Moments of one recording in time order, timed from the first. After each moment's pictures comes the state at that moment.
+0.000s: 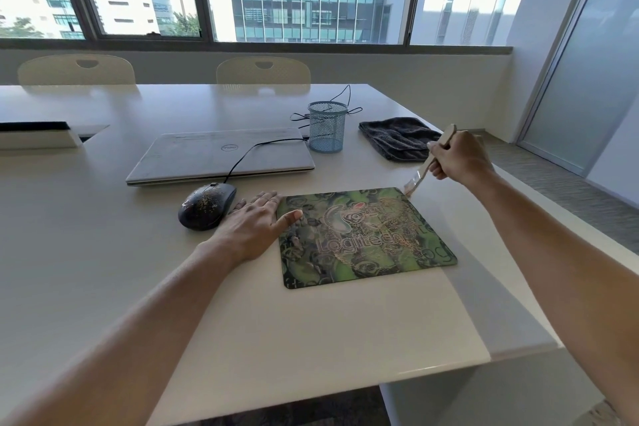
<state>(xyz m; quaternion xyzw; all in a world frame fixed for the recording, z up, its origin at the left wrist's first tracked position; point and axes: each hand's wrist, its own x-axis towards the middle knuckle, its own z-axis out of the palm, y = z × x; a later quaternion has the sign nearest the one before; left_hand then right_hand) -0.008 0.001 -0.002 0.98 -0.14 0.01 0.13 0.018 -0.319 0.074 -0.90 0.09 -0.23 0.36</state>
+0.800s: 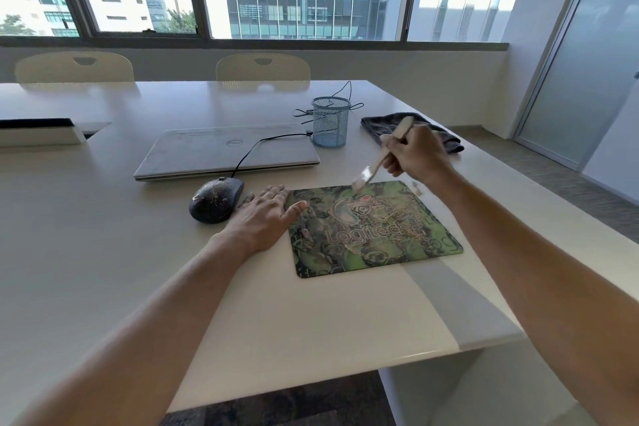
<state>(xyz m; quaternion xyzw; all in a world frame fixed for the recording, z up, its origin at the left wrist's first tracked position) -0.006 0.003 -0.004 0.98 -0.15 0.01 0.13 -0.003 -0.244 0.078 -0.88 -0.02 -0.21 0.42</state>
